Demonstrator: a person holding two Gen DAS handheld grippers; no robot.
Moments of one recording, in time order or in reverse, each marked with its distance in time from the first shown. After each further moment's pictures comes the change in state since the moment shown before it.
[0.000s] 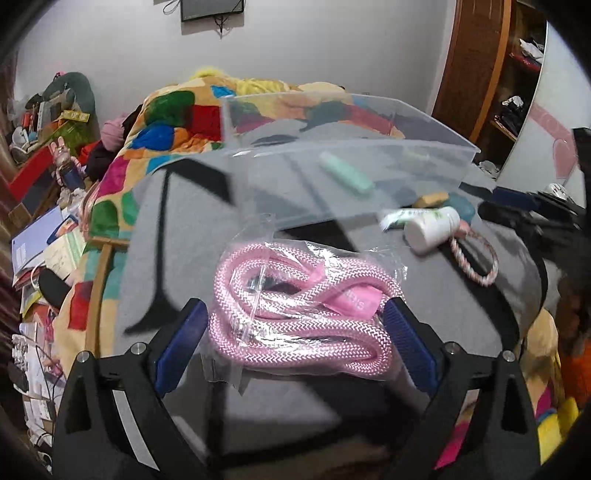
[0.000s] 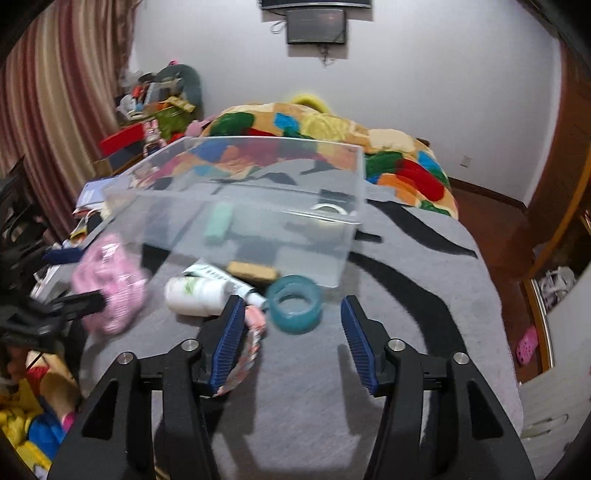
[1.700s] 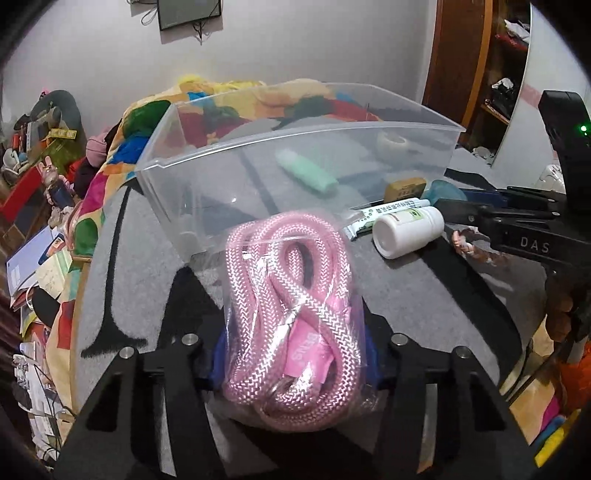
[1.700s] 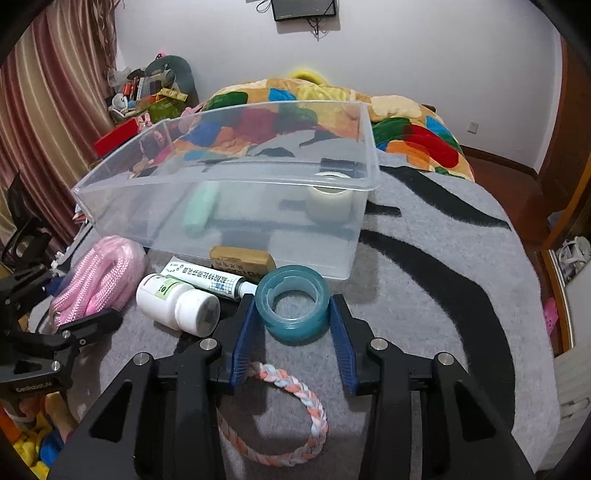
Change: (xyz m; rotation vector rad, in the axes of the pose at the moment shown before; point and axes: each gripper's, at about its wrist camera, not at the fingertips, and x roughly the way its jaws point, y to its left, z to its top) left arm 0.025 -0.052 0.007 0.069 -0.013 0.005; right arm 0.037 -0.006 -0.004 0.078 0.083 0.065
